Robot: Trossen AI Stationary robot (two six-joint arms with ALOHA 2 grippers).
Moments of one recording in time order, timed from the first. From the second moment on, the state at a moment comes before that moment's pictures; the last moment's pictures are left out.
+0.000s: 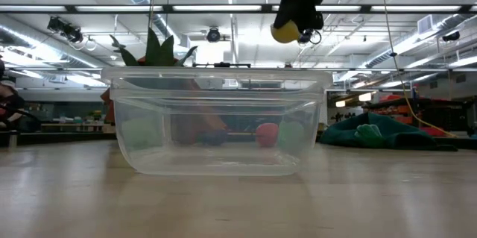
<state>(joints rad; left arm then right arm) 0.10 1.00 1.24 -0.51 -0.48 -0.41 -0.14 1.56 1.51 -0.94 -0.08 0.34</state>
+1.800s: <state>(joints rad) -0.46 1.30 1.23 -0.98 -0.39 -0.75 0.32 1.78 1.32 -0.46 0.19 0.63</state>
